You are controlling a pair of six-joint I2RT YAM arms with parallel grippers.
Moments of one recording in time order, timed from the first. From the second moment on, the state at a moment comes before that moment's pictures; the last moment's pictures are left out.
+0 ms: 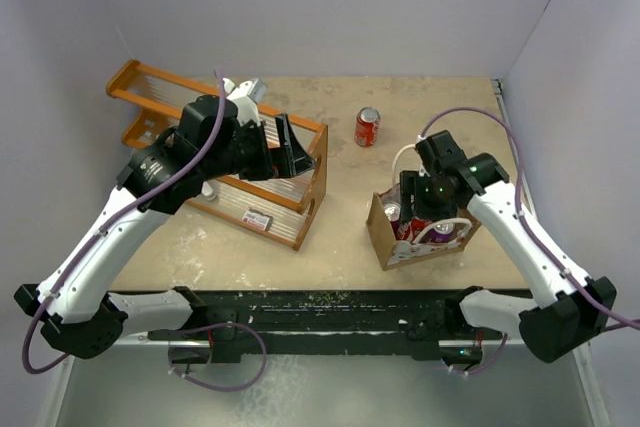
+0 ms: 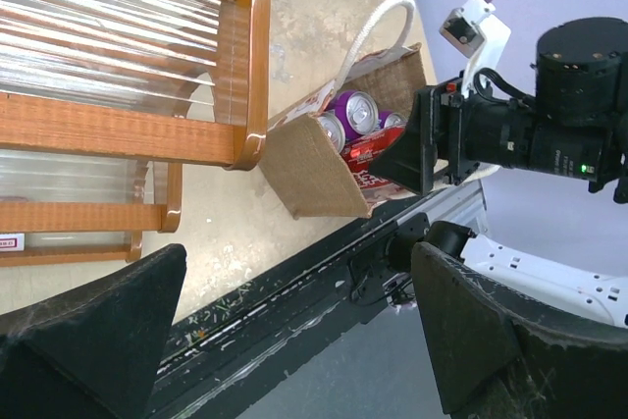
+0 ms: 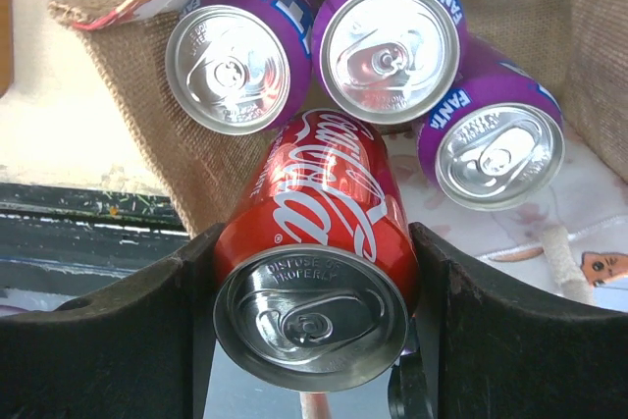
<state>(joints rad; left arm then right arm) -0.70 1.20 1.59 -0.91 0.10 -0.70 0.42 1.22 1.18 -1.20 0.04 0.41</state>
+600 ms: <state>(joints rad) -0.70 1.19 1.42 -0.83 0.31 -0.78 0.42 0.93 1.16 -1.18 0.08 0.61</state>
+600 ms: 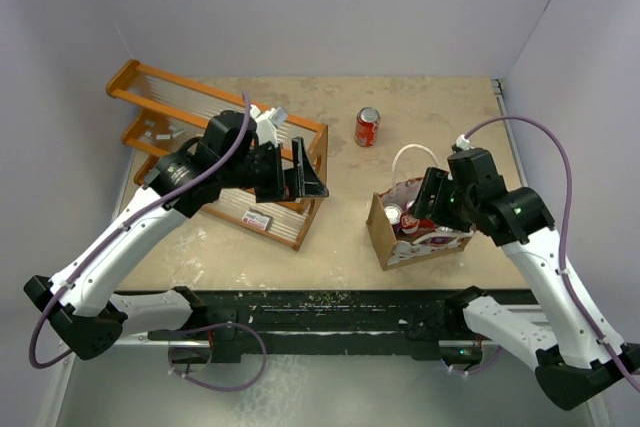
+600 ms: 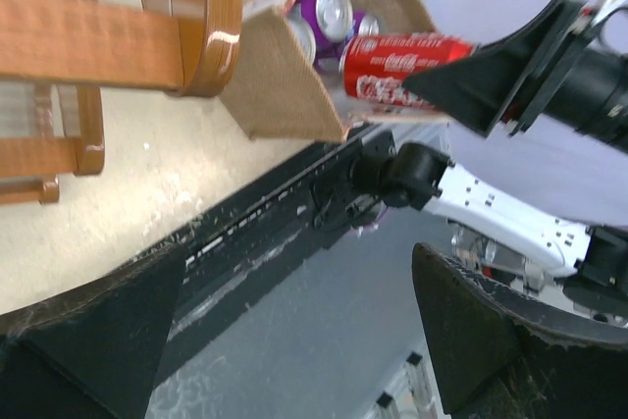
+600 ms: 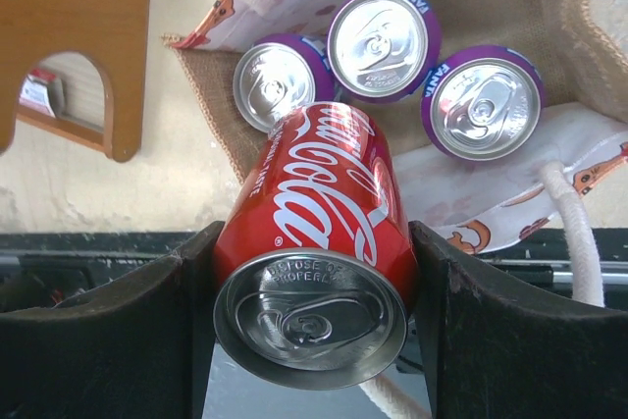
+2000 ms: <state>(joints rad) -0.70 1.33 1.92 -1.02 -0.15 -0.42 0.29 1.47 1.41 -0.41 0.12 0.65</state>
